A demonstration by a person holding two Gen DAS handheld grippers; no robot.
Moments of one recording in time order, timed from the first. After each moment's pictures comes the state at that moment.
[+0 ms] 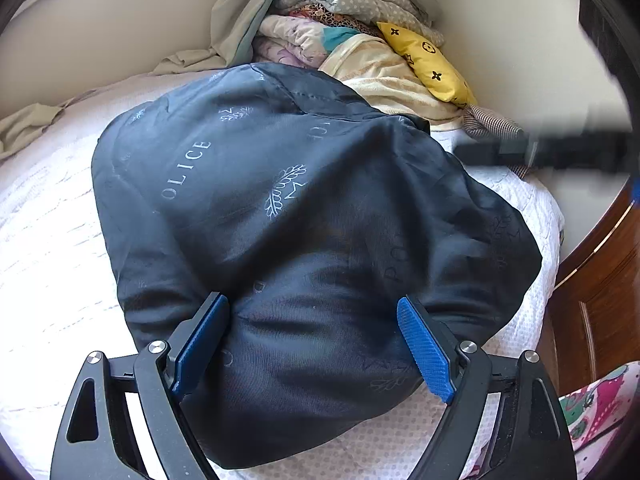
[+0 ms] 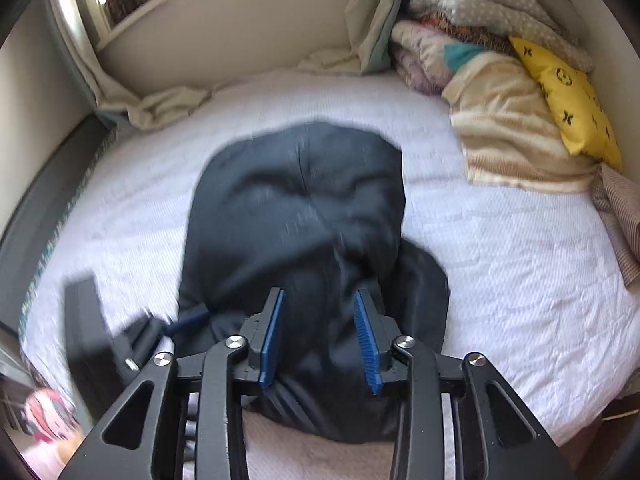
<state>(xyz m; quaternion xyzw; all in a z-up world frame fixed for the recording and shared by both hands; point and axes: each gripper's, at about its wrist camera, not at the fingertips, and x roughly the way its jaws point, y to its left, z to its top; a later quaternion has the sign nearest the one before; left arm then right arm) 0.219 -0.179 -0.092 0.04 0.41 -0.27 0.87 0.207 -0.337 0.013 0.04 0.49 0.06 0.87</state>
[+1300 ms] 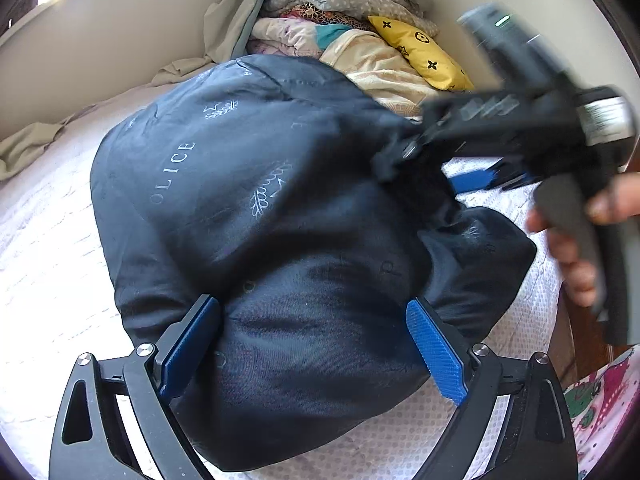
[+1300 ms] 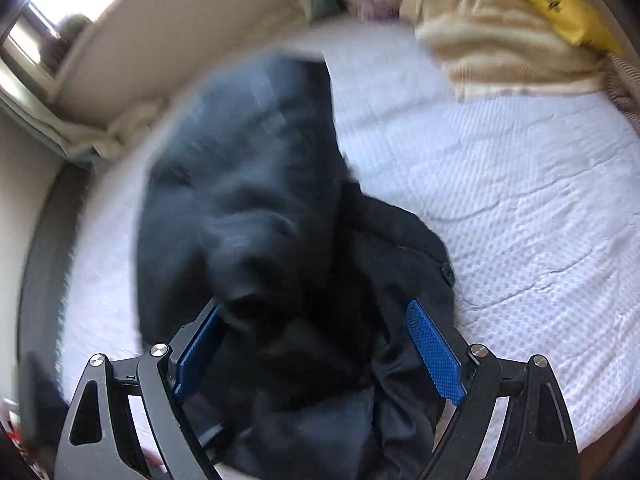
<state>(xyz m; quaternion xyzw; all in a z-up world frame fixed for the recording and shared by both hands) 0.211 -0.192 -0.102 0.07 0.40 -0.27 0.87 0.261 -0.399 -0.064 0.18 0.55 0.05 0.81</state>
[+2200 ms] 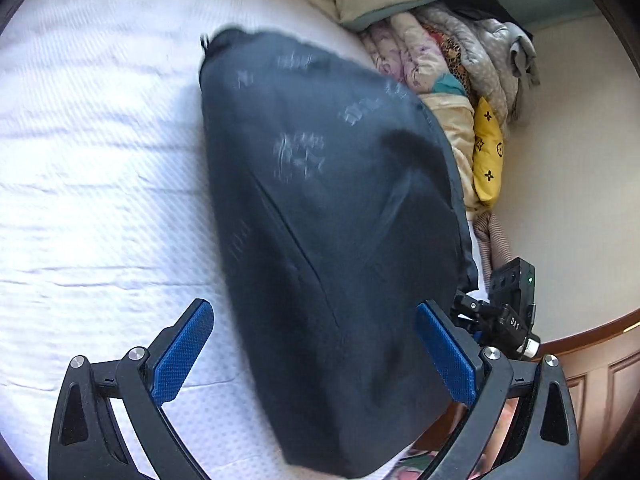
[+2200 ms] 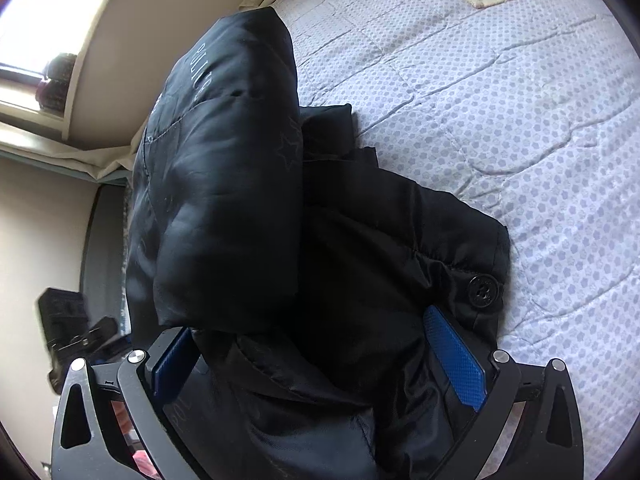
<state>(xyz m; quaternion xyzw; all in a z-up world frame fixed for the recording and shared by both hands) 0.322 -0.057 -0.132 -0.25 0.55 -0.26 0.76 0.286 -0.437 -0.125 0.32 0.55 0.13 0.76</state>
